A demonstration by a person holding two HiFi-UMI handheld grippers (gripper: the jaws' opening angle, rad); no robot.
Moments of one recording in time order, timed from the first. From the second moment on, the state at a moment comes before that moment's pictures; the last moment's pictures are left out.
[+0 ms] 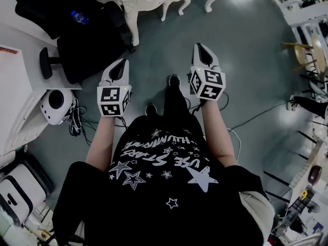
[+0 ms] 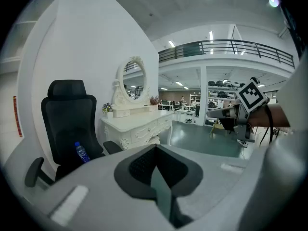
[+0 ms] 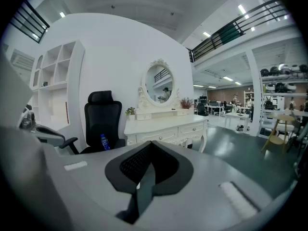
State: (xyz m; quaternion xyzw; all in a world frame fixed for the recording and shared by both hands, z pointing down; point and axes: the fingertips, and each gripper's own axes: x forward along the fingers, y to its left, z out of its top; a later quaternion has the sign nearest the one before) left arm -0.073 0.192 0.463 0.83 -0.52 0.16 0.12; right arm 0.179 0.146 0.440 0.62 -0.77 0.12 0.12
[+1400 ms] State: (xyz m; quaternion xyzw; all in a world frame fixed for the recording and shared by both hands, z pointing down) left arm -0.089 0.183 0.456 0.81 -0.56 0.13 0.14; right arm 0.162 0.108 0.425 0.59 -0.79 0.13 0.09
